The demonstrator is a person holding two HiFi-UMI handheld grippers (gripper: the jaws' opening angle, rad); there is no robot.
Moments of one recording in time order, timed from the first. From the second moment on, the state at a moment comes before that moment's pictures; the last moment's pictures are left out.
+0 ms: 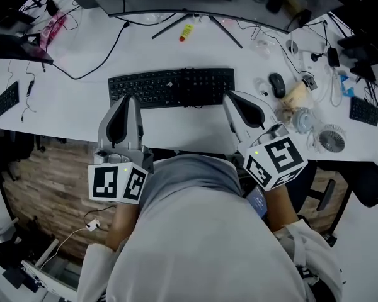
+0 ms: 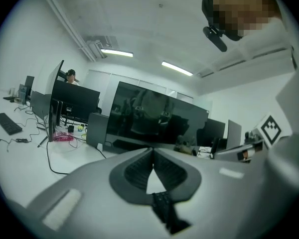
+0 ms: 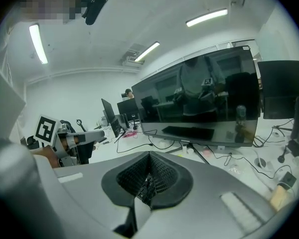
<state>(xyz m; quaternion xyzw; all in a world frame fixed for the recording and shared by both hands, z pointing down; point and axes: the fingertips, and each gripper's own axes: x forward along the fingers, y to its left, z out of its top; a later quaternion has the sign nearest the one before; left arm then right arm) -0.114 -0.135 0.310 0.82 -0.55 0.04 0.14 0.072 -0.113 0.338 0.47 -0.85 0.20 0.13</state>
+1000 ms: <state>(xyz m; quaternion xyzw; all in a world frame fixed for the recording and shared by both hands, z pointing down) -0.121 -0.115 0.327 0.83 -0.54 0.08 0.13 0.068 -0.094 0.363 0.46 -0.84 0.20 0.19</state>
